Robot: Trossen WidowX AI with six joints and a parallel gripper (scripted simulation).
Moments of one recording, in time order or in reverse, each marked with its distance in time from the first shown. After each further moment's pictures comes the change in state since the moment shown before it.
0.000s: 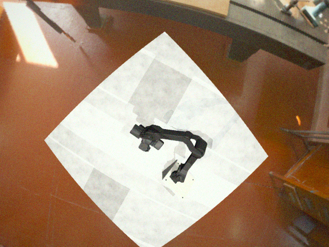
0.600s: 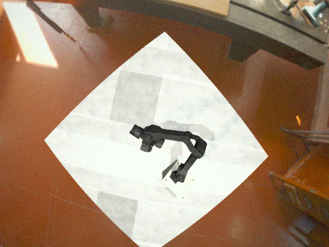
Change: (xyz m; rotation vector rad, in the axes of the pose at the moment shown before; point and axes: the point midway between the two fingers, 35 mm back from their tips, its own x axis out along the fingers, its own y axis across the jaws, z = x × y) arm -0.002 0.000 0.001 -0.185 0.001 0.002
